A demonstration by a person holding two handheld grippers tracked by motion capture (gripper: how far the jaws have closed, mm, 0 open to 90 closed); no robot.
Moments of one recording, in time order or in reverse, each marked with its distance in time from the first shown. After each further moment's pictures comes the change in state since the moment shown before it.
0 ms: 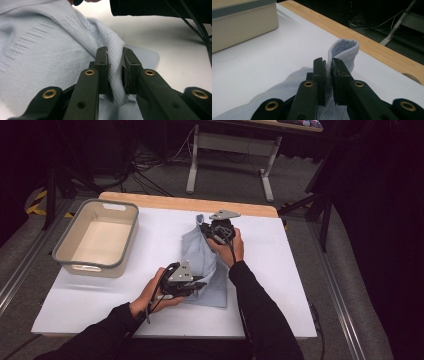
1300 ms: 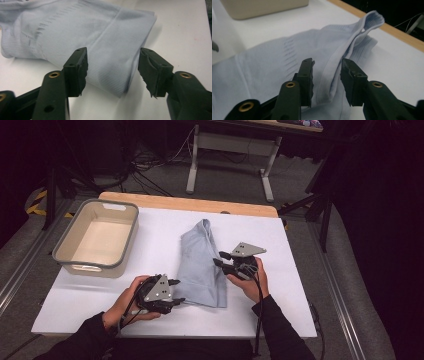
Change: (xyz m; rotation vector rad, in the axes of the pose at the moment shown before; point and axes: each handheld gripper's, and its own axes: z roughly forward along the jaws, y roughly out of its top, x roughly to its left) left arm -0.016 -0.041 -0.052 0.069 0.079 0.131; right arm 0.025 -0.073 -0.090 -0.006 0.102 -0.085
